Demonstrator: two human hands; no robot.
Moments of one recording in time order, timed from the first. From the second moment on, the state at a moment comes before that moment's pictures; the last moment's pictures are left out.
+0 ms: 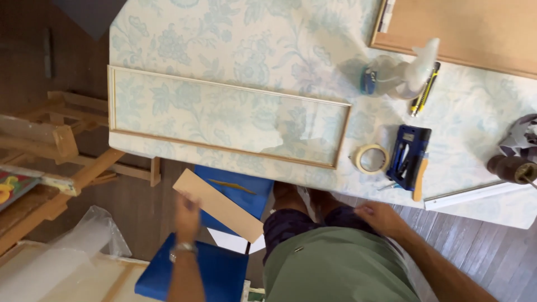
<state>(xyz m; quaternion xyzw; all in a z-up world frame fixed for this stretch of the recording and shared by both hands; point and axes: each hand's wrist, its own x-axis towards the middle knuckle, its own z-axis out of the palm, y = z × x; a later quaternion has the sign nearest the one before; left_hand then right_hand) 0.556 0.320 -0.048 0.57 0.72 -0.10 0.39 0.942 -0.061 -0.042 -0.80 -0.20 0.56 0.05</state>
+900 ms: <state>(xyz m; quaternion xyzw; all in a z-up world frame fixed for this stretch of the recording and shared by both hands) 0.488 0.035 -0.151 0.40 0.73 -0.09 0.54 1.124 -0.210 -0.222 -0.91 -0.07 0.40 -0.07</state>
